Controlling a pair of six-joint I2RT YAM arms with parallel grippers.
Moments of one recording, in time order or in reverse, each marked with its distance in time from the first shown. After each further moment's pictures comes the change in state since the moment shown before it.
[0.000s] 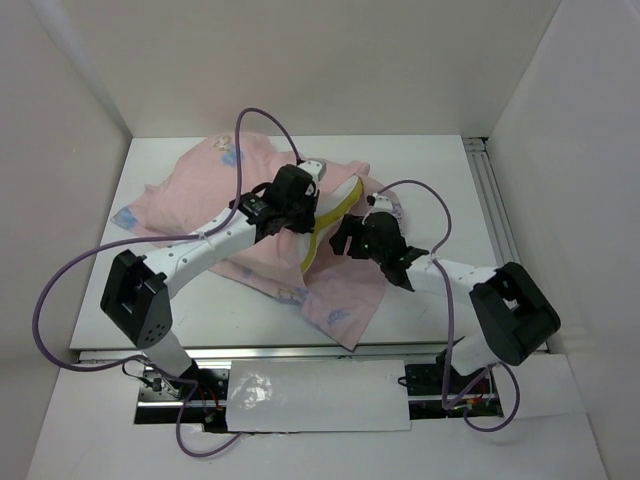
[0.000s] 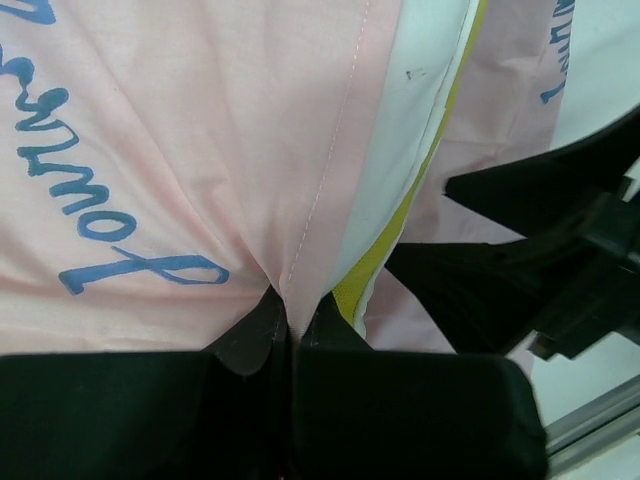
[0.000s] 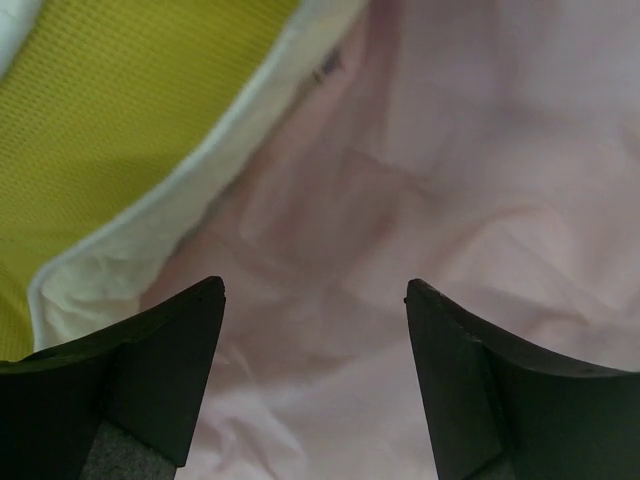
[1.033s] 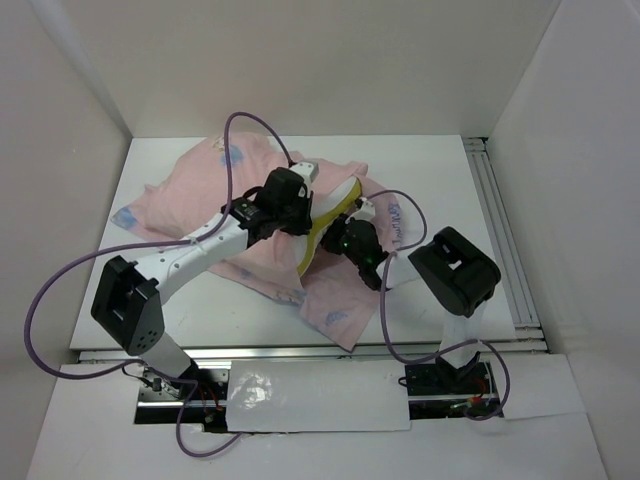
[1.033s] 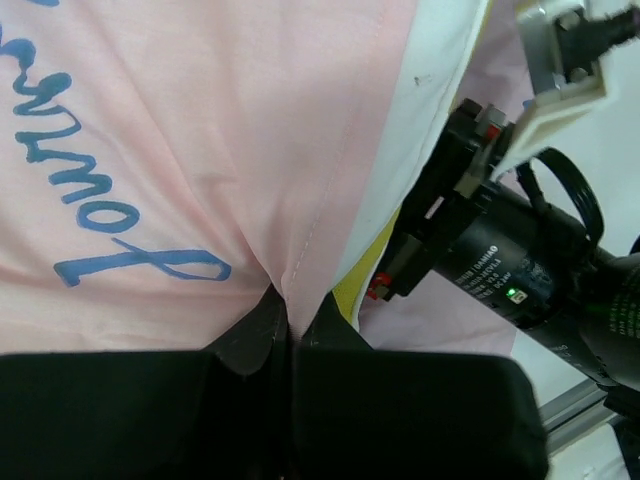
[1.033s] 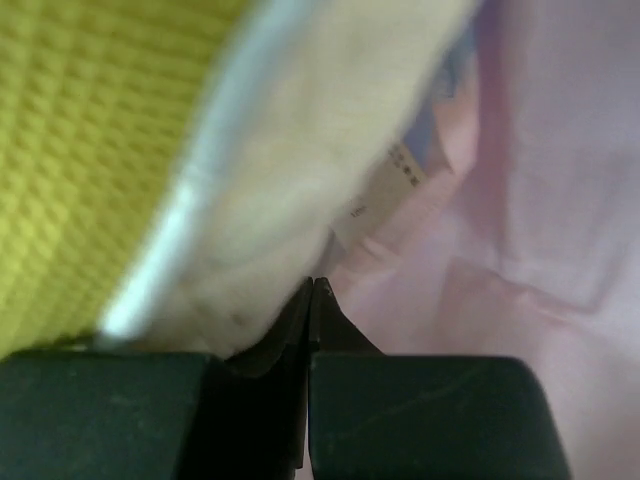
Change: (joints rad) left arm 0.025 -0.060 -0.070 0.043 0.041 -0.032; right arm 0.060 0.414 0.044 0.599 0.049 0.226
